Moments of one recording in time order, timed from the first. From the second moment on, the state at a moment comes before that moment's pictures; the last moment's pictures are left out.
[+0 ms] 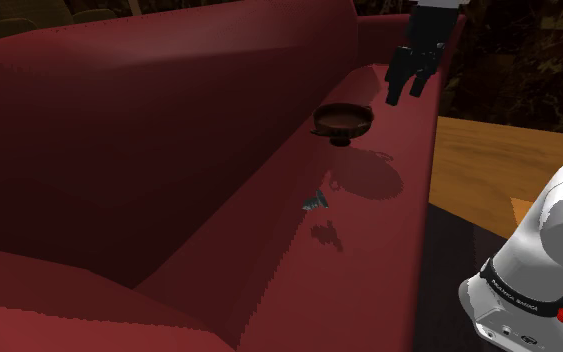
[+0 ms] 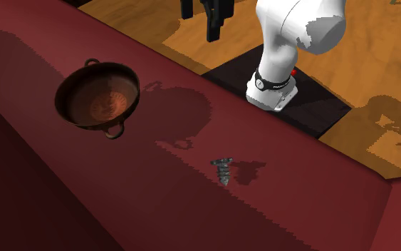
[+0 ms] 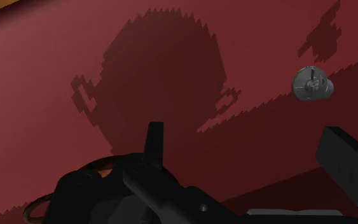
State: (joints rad) arm 0.01 -0.78 -0.04 -2.38 0.06 1.66 0.06
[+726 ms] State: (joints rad) arm 0.09 -0.62 0.06 -2.47 0.16 1.87 0.14
